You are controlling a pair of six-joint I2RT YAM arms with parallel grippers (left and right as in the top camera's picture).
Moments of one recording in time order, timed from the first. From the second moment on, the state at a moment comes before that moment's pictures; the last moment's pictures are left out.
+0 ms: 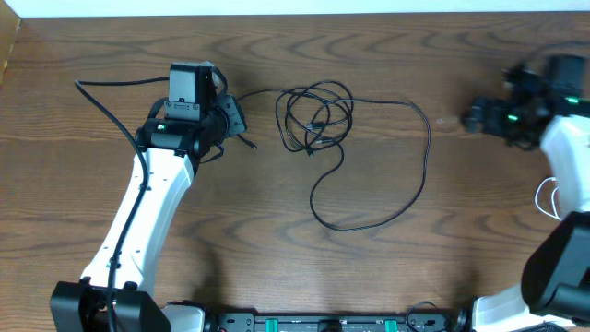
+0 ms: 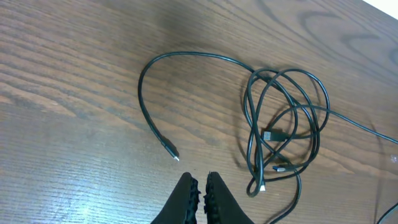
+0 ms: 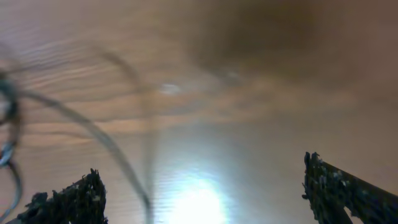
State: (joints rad) left arm -0.13 1.49 1.19 -0.62 0.10 -0.47; right arm -0.23 1.71 1.31 -0.72 -0.24 -0.03
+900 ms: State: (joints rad) left arm -0.13 1.57 1.19 -0.64 0.10 -0.47; right arm 0.12 1.94 1.31 -0.50 -0.24 -0.05
